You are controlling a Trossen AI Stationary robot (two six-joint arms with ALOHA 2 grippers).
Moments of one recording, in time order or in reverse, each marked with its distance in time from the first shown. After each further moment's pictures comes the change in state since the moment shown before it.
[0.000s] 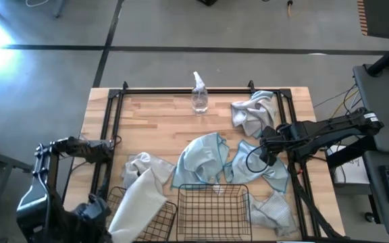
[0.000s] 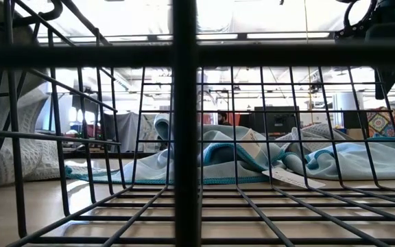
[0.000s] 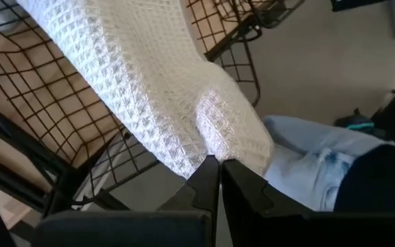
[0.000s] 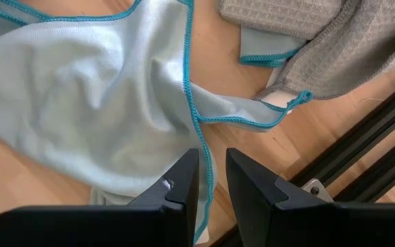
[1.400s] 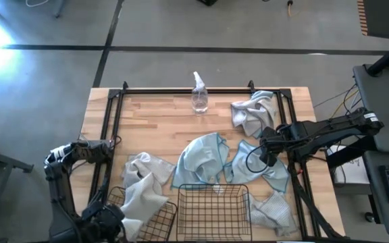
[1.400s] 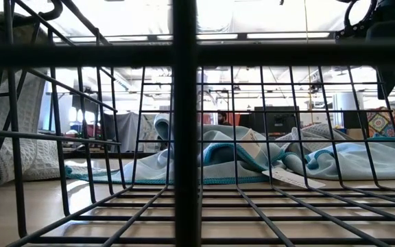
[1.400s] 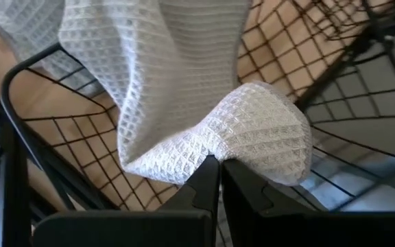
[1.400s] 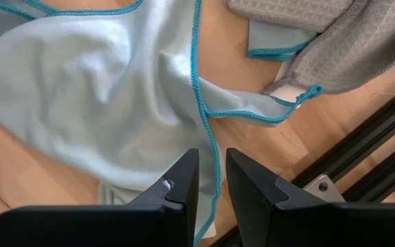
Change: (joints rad) left arm 0.004 0.075 -0.313 0.000 -0.034 0.082; right arm 0.000 0.000 0.000 0.004 -0.030 0.011
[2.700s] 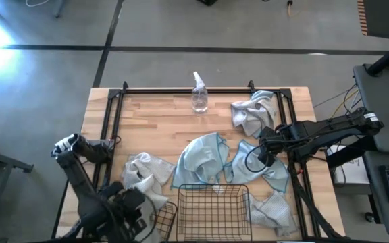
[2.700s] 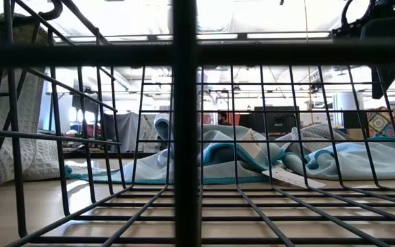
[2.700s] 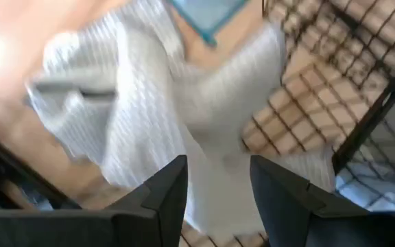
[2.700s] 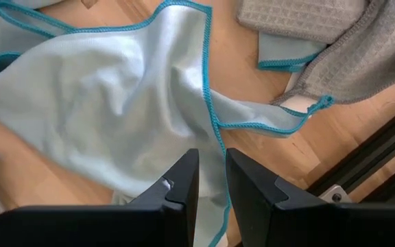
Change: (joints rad) left arm 0.231 -0.089 -0.104 0.001 -0.023 0.396; right arm 0.000 0.000 0.000 0.043 0.003 0.006
